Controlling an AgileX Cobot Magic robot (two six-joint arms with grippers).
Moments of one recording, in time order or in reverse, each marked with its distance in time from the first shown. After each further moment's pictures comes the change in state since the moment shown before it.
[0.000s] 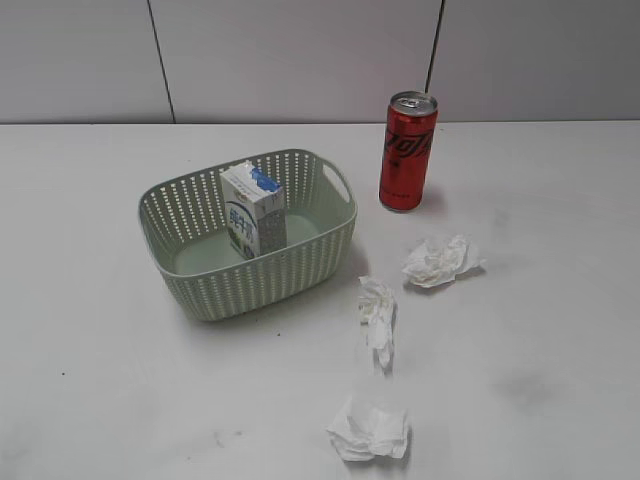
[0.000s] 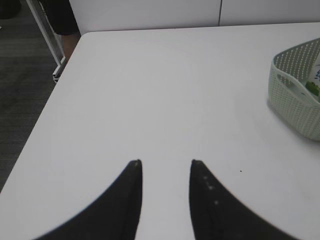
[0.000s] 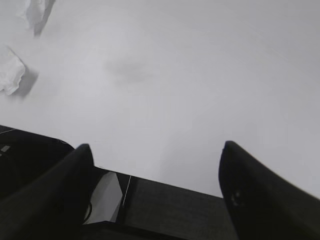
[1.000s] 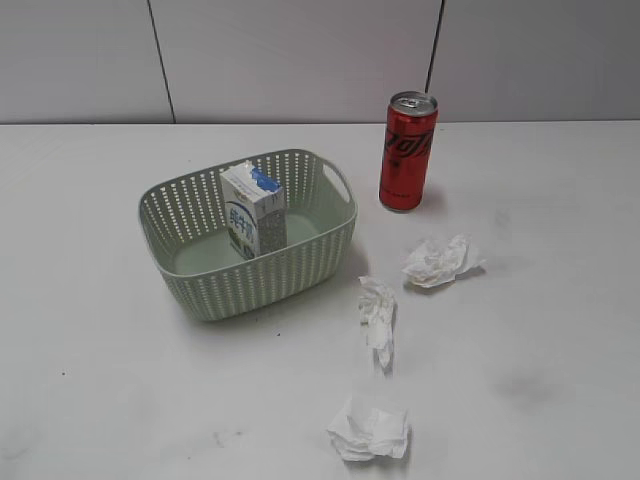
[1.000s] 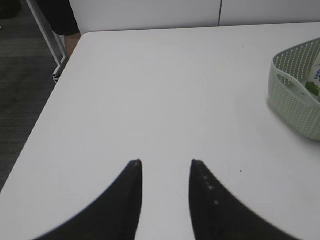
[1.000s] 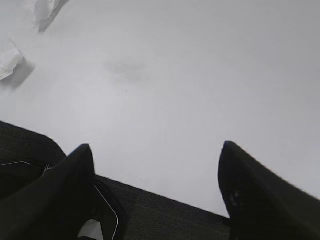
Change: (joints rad) left arm 0.000 0.000 0.000 0.000 0.000 0.000; right arm 0.000 -0.468 0.332 -0.003 -0.121 -0.074
